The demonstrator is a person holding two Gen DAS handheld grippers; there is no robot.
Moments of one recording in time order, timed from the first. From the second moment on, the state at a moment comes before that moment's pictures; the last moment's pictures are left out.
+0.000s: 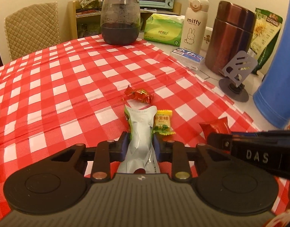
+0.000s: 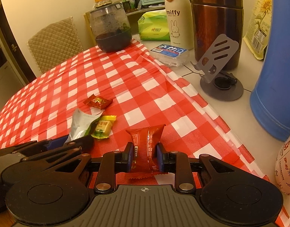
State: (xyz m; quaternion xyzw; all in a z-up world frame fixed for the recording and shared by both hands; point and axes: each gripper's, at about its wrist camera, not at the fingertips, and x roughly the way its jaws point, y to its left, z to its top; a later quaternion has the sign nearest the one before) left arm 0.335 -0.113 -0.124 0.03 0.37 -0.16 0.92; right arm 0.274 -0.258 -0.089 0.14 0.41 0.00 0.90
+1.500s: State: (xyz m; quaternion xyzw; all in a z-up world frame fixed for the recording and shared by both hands) left arm 0.218 -0.052 -0.066 -0.03 0.37 -0.09 0.93; right arm 0.203 -0.234 -0.054 0.17 0.37 0.06 0.91
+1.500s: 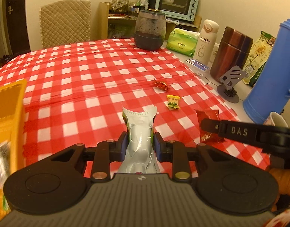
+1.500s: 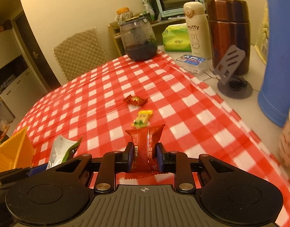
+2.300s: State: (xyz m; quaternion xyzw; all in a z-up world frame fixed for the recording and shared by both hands) left arm 0.067 0.015 -0.011 -0.08 0.34 -0.04 0.94; right arm 0.072 -0.173 0.007 0.13 0.36 0.13 0.92
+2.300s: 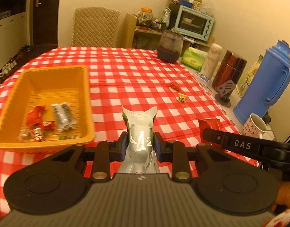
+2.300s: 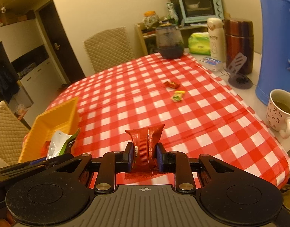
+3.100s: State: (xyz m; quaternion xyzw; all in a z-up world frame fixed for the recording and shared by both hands) left arm -0.009 0.114 0.022 -0.12 0.30 0.06 0.94; right arm 0.033 -0.062 0.038 0.07 0.34 0.25 0.90
